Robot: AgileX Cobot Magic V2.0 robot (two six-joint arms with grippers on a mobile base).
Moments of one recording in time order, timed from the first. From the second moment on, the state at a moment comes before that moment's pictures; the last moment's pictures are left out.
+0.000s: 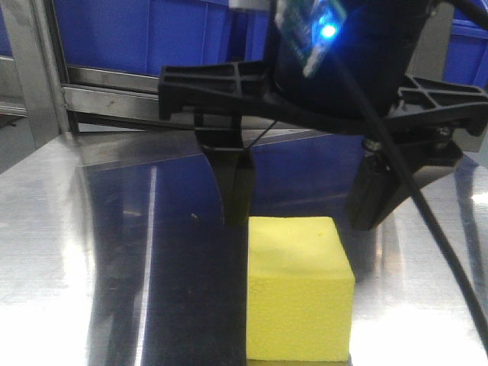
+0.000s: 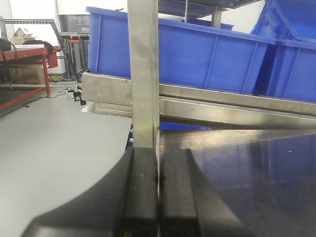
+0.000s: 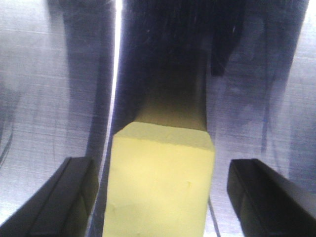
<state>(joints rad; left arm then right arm) -0.03 -0.01 0.00 0.00 0.00 -0.06 0.95 1.52 -1.10 -0.16 0.90 1.02</state>
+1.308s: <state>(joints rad) -0.03 -0.01 0.00 0.00 0.00 -0.06 0.93 1.67 -1.06 -0.11 0.82 1.02</state>
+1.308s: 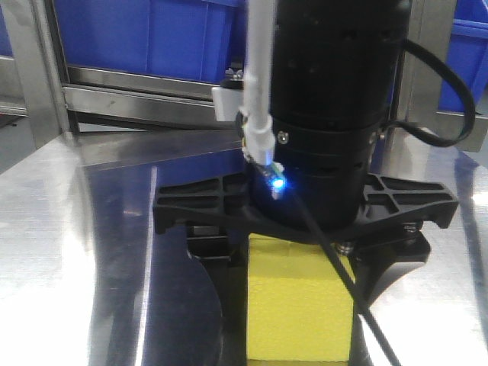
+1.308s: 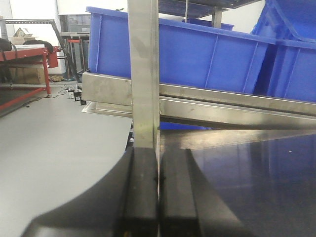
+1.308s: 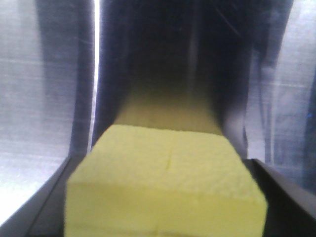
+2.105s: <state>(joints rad) -0.03 -0.01 0.00 0.00 0.00 -0.06 0.92 1.66 -1.06 -0.11 0.81 1.02</state>
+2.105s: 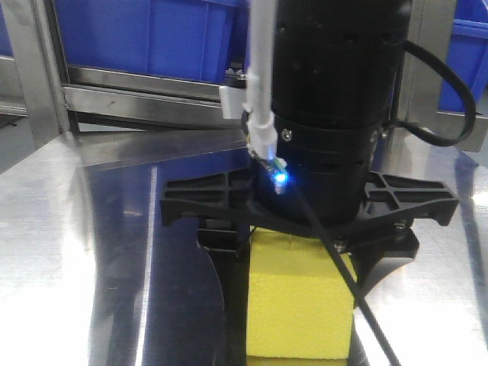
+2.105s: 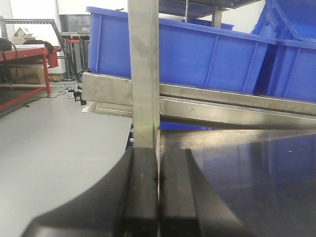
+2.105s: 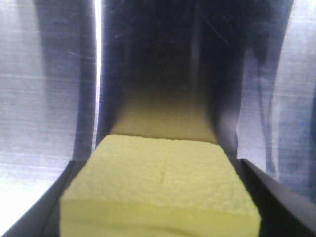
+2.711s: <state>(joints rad) -0.03 -0.01 0.00 0.00 0.00 -0.06 0.76 1.37 -0.97 -0.11 0.83 0.67</state>
